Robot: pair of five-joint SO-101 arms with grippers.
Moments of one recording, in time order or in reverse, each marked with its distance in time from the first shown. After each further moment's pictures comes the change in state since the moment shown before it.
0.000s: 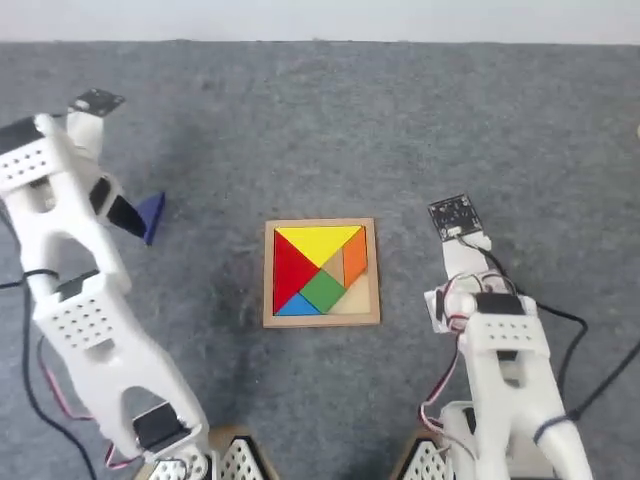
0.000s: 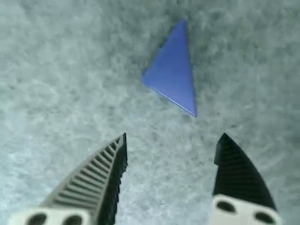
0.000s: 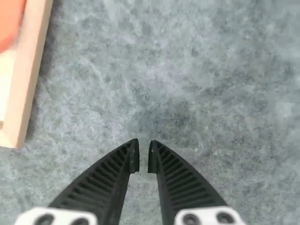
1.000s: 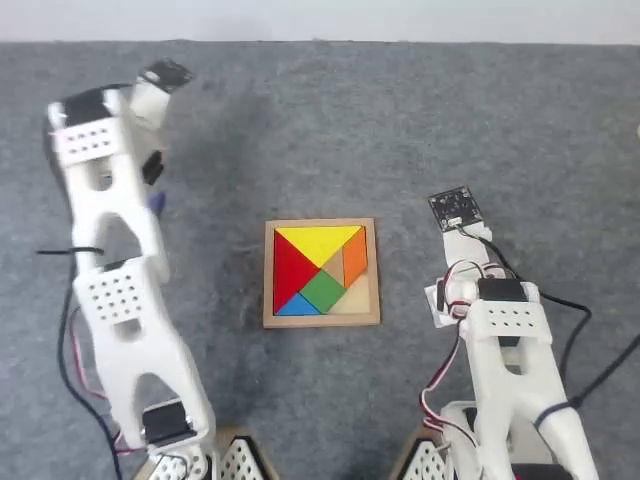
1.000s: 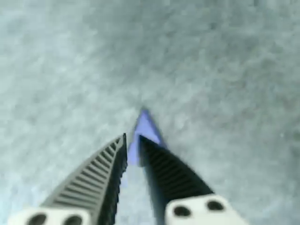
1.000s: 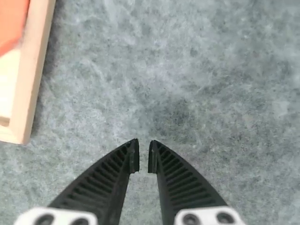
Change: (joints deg) left arm 11.4 9.4 -18.1 0.8 -1.5; right arm -0.1 3.7 -6.0 5.6 0.0
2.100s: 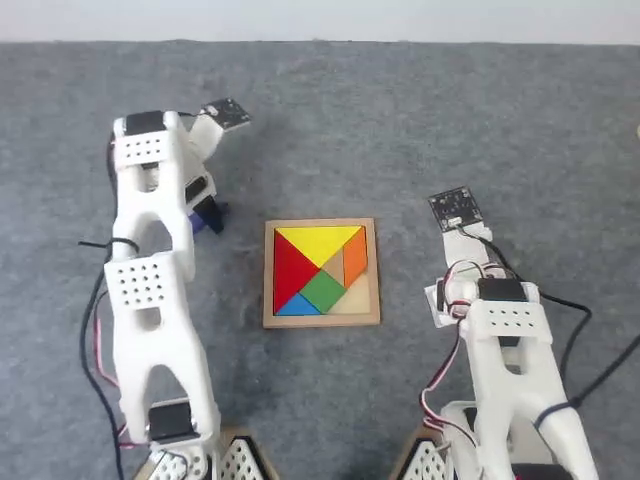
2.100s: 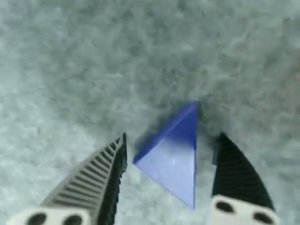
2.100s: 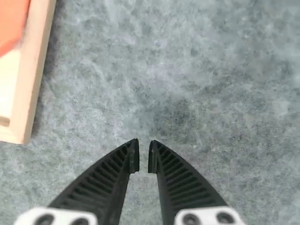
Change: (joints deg) left arm 7.1 9.1 6.2 -6.2 -7.2; right arm 0.0 0.0 0.0 0.0 0.0
